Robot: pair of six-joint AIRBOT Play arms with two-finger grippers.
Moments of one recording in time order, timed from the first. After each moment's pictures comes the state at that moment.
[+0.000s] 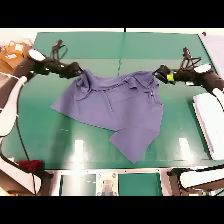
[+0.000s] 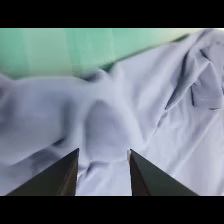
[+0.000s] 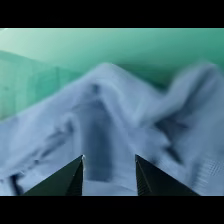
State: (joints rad) left arm 0.00 -1.79 1.66 0.77 -1.06 -1.24; right arm -0.18 -1.61 1.30 -0.70 0.83 1.25
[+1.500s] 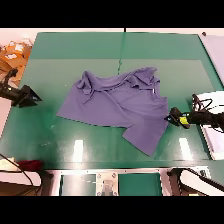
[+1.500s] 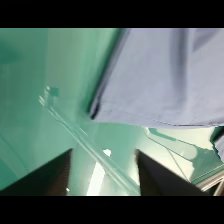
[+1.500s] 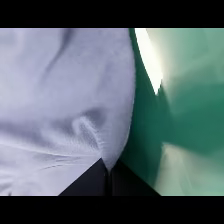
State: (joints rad) left arm 0.49 -1.59 1.33 1.00 -1.54 -1.21; right arm -0.43 -1.18 0.62 -0.93 0.99 1.35
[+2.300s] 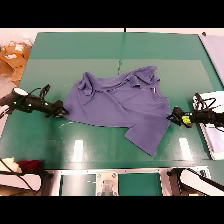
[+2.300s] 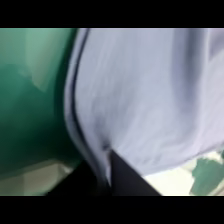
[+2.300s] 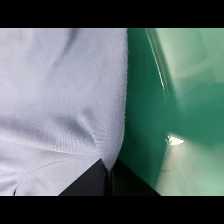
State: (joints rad) left arm 0.22 -1.58 0.95 0.85 -1.16 -1.13; right arm -0.46 -1.18 0.64 -0.93 1.02 1.32
